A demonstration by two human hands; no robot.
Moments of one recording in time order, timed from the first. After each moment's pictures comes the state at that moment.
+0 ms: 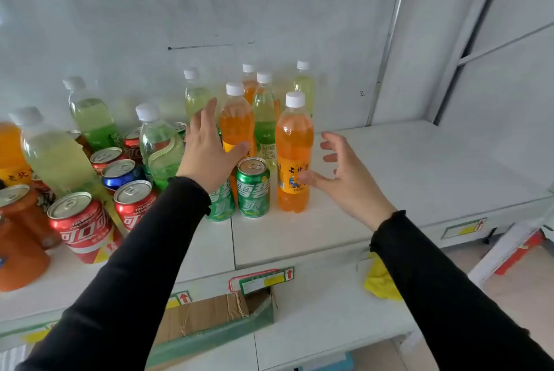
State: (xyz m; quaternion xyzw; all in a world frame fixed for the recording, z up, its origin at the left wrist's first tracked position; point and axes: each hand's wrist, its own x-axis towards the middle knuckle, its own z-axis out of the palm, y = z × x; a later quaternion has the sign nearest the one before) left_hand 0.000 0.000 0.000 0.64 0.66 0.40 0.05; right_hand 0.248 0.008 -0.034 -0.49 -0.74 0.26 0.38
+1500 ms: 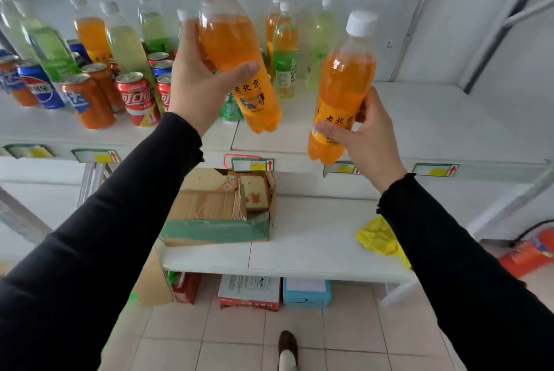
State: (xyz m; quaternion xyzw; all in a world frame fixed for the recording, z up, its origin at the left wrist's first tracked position) left_hand 0.098 -0.177 0.016 0.53 0.54 0.65 0.12; right_hand 0.342 -0.101 -0.044 -0.40 -0.73 0.30 0.46
